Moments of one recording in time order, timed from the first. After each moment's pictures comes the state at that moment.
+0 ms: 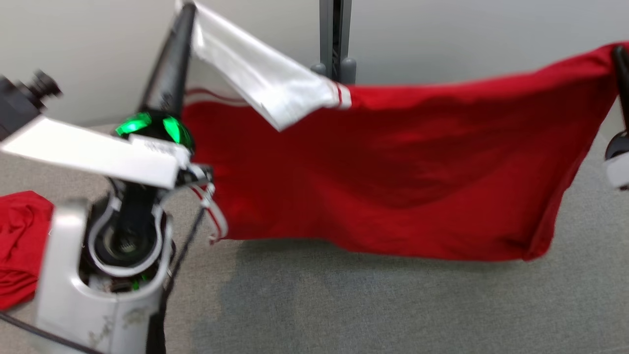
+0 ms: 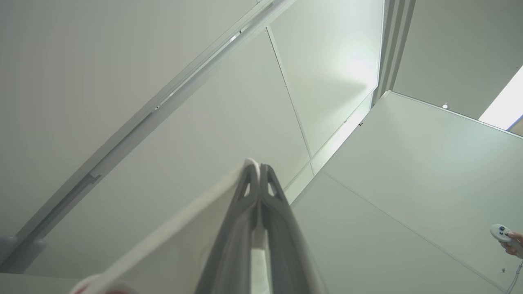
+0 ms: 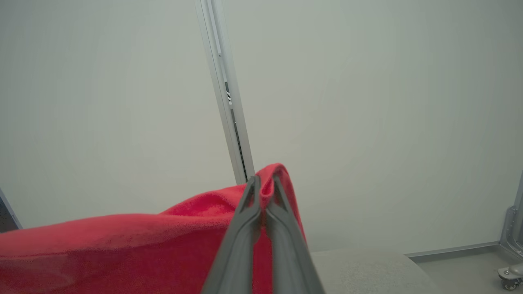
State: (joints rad) left arm -0.48 0.05 -0.16 -0.28 -1.20 0.15 0.15; right arm -0.46 -0.26 -0.10 0.00 0.54 0.13 0.23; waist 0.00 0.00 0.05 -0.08
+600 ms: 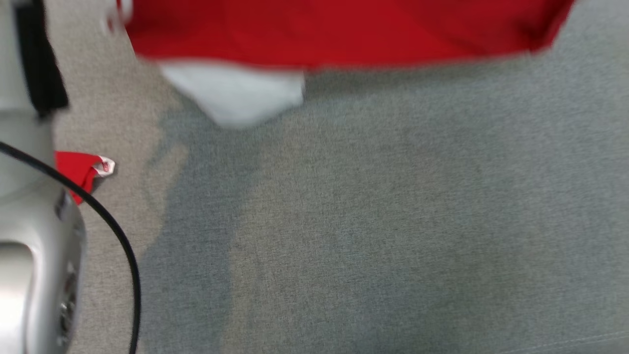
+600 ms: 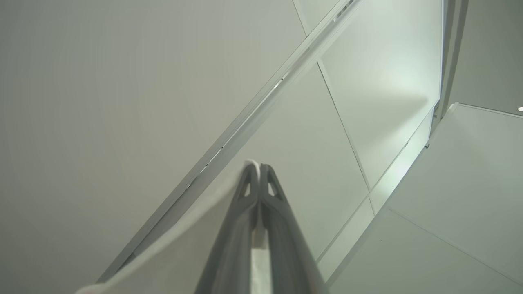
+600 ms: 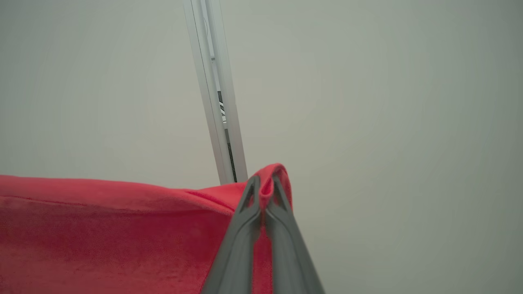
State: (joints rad) left arm -1.40 0.10 -0.13 0.21 -1.12 0.26 0.16; right arm -1.22 -0.29 -0.04 0.31 0.48 0.13 0.29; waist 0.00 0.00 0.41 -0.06
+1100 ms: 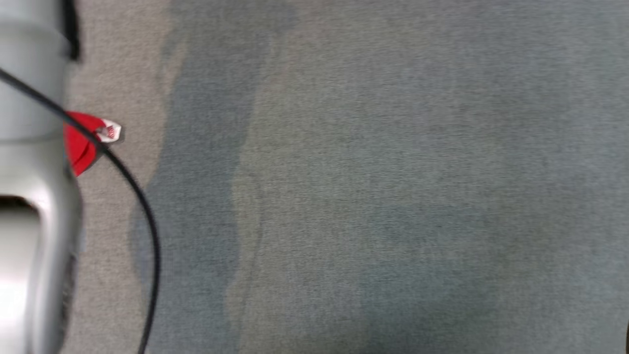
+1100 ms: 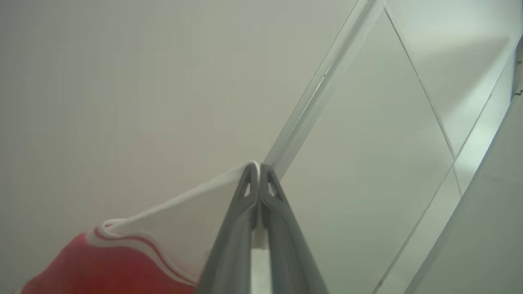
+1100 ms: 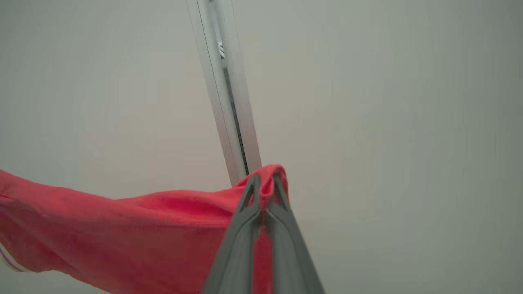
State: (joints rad) left arm -1.61 0.08 -0.25 0.62 -0.98 0.00 -0.07; right arm -1.40 -0.34 0.23 0.70 0.59 0.13 -0.18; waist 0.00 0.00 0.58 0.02
